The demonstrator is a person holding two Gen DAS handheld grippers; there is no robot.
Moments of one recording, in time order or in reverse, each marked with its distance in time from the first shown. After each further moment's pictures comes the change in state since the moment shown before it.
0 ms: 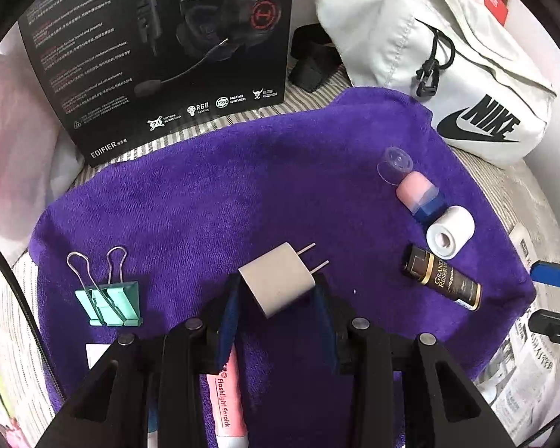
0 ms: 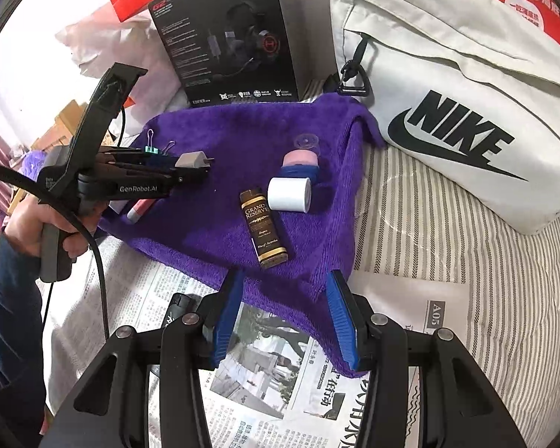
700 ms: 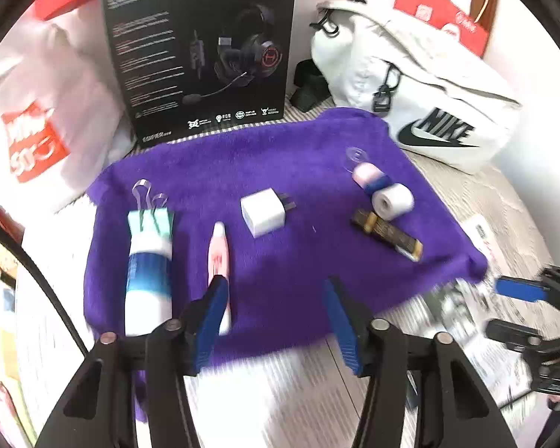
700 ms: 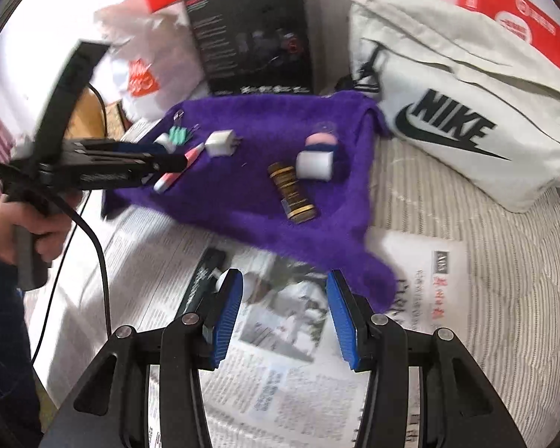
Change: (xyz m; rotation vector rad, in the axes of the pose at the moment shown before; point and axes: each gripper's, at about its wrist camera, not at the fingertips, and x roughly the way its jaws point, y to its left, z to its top) left arm -0.085 -0.023 -0.066 -0.085 -0.106 0.027; right arm -0.023 0.039 -0.049 -0.073 -0.026 -0.011
